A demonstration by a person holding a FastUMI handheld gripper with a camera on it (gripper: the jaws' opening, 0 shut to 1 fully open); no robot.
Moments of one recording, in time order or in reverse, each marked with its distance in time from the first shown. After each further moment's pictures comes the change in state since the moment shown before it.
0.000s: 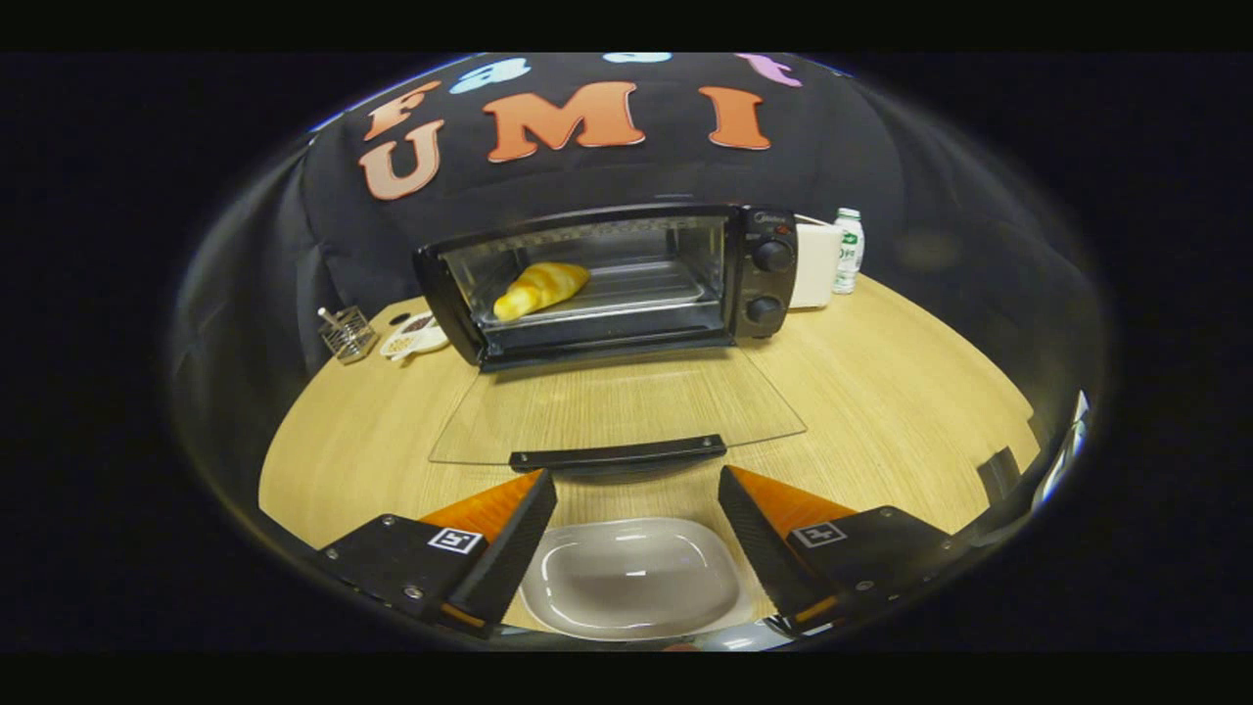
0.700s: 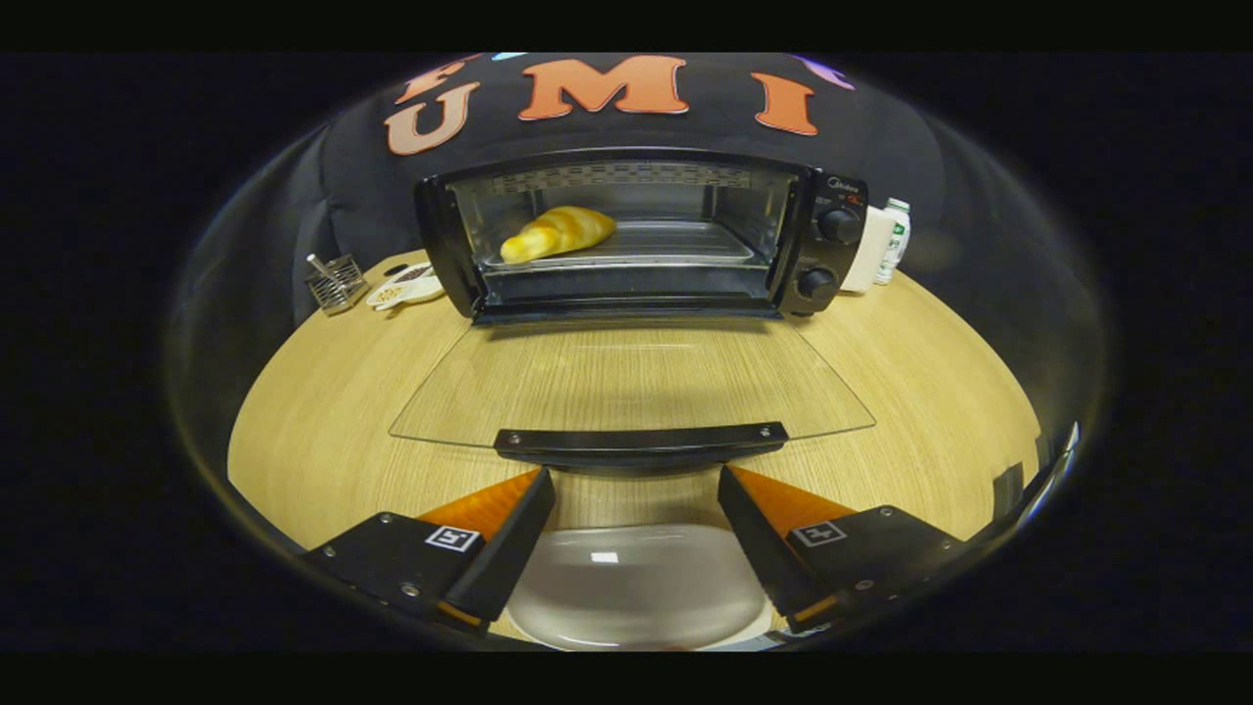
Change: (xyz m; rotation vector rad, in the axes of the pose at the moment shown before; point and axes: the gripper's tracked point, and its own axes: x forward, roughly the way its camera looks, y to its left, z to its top) arm 0.033 0.013 -0.009 -0.060 0.063 -0.011
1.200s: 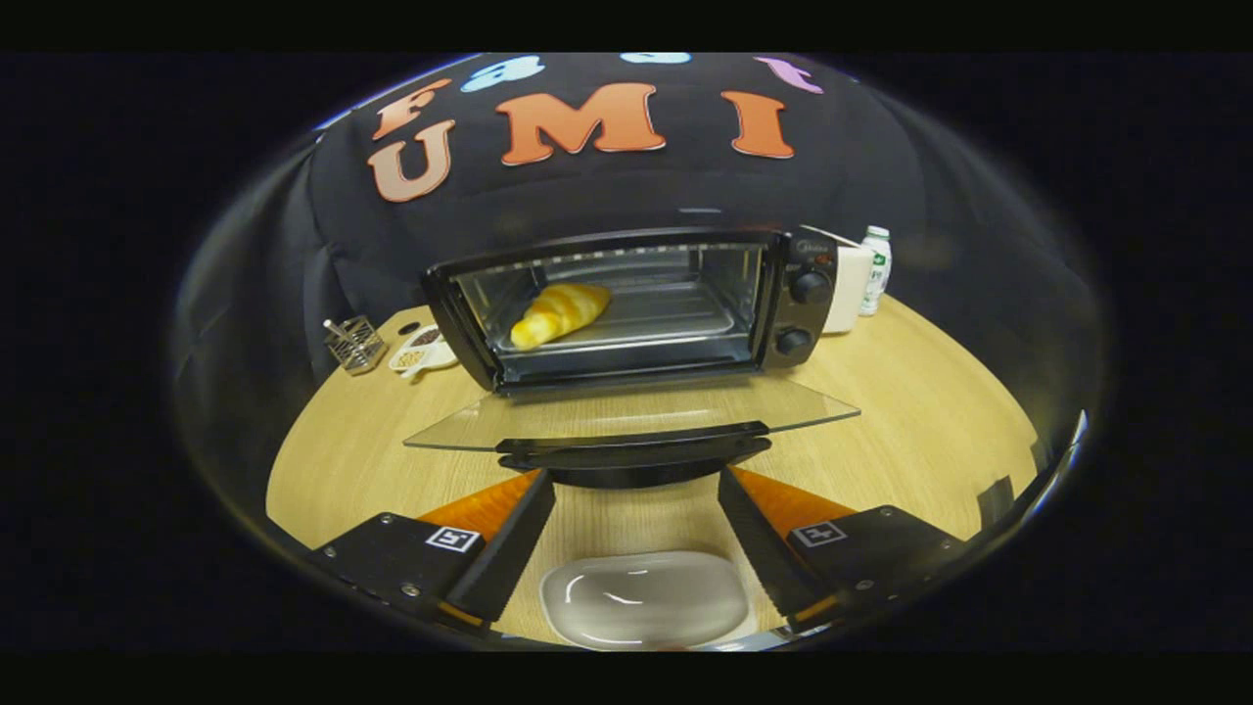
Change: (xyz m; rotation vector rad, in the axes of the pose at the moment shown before) arm -0.038 -0.005 0.070 0.061 -0.145 0.022
